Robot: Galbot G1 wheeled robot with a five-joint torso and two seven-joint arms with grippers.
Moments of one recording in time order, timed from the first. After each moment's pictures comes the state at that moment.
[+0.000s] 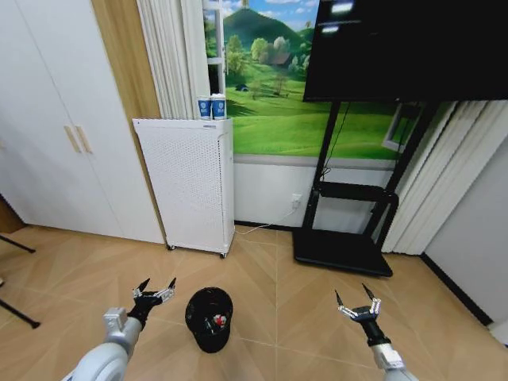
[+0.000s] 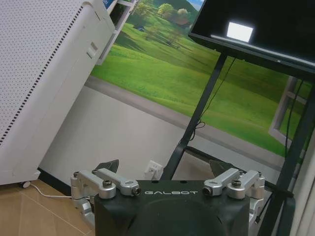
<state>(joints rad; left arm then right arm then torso) 1.52 -0.65 -0.39 -2.01 -0.87 -0.08 -0.37 -1.37 0.80 0.26 1.33 0.13 0.80 0.44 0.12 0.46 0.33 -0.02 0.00</state>
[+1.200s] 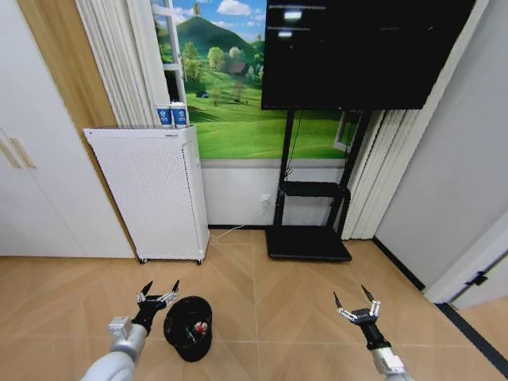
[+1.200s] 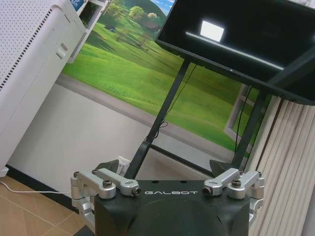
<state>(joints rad) 1.52 -0.70 -0.33 -2.00 -0.79 -0.16 -0.39 -1.43 0.82 0.31 1.39 0.09 0.80 0.44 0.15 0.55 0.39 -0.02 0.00</state>
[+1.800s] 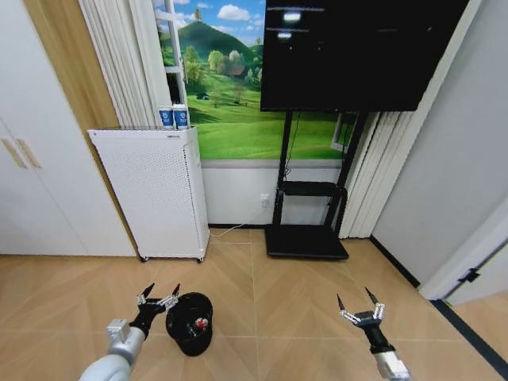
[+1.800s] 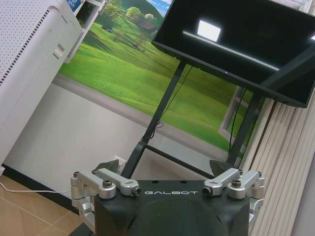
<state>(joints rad) 1.56 -0.69 -0.37 -1.97 -0.81 -0.16 -0.31 -1.46 0.84 0.33 1.39 0.07 0.80 0.45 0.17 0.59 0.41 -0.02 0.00</state>
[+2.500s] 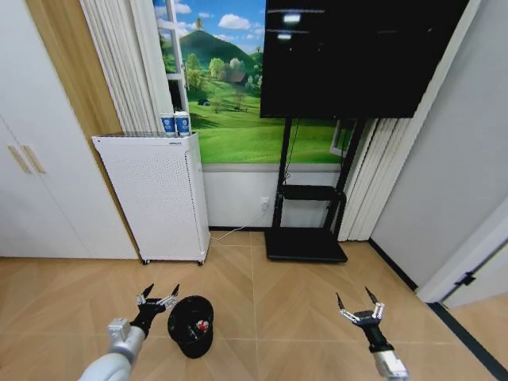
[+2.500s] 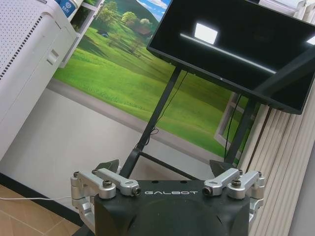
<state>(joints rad) 1.52 -0.68 -0.33 -1.95 -0.82 -0.16 -0.32 -1.44 0.84 0.33 1.39 0.07 0.80 0.46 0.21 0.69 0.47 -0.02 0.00</state>
